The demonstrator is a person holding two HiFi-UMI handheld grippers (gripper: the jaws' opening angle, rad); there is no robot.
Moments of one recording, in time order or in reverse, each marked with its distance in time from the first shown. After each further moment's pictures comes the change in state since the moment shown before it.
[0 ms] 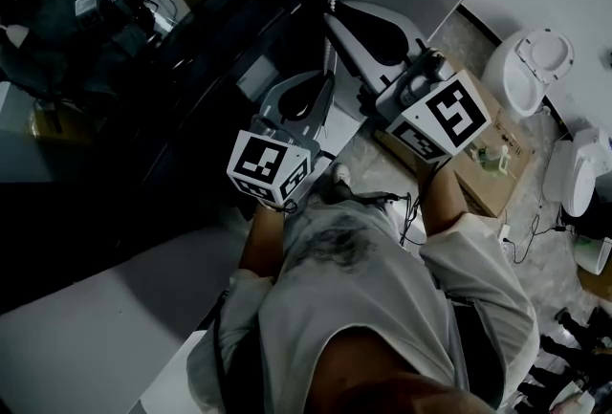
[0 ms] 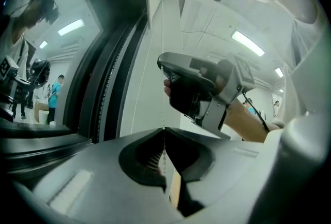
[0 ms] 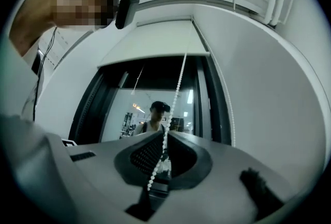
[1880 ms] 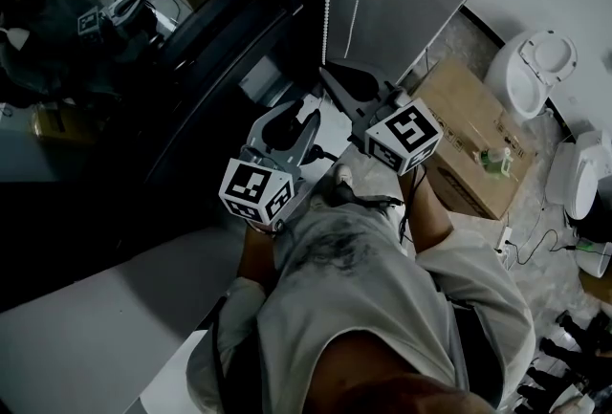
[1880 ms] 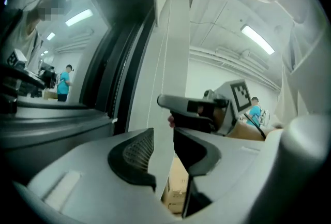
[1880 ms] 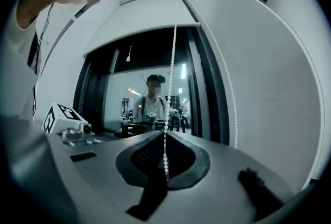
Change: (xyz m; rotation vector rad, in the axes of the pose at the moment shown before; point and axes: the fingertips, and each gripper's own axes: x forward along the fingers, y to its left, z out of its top) left arm -0.046 0.011 -0.058 -0.075 0.121 0.054; right arm -0.027 0.017 -0.138 0.137 0.259 -0.044
